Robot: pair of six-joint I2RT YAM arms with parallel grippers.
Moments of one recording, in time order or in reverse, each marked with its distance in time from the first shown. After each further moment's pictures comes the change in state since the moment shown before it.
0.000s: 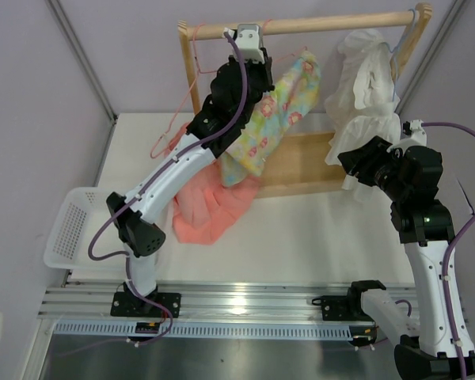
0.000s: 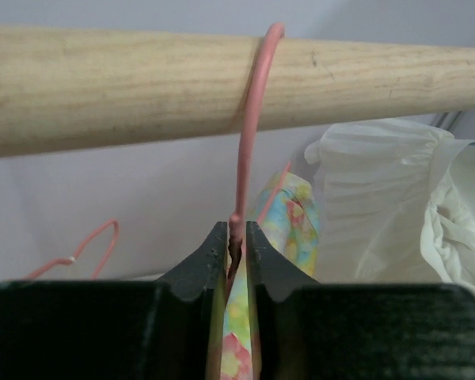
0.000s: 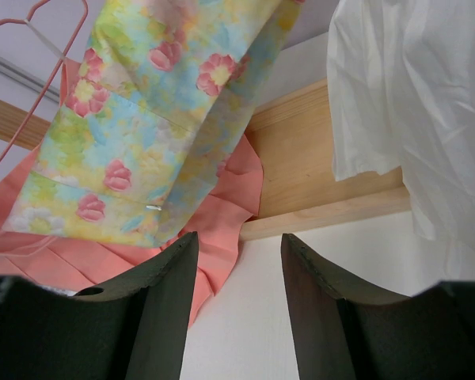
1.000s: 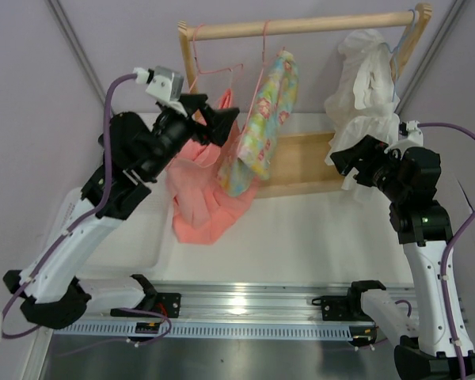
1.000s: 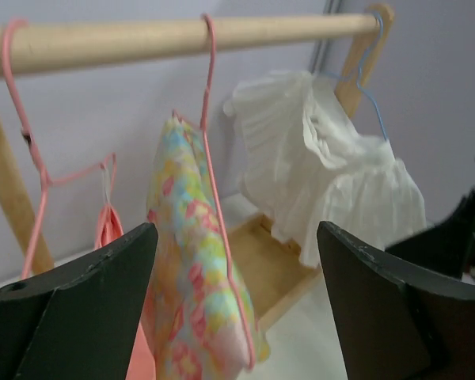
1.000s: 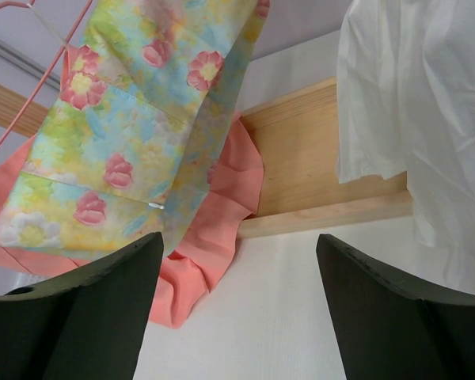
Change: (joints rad) left arm 0.001 -0.689 -0.542 -0.131 0.317 -0.031; right arm -0.003 -0.003 -0.024 0.026 -0.034 -0.033
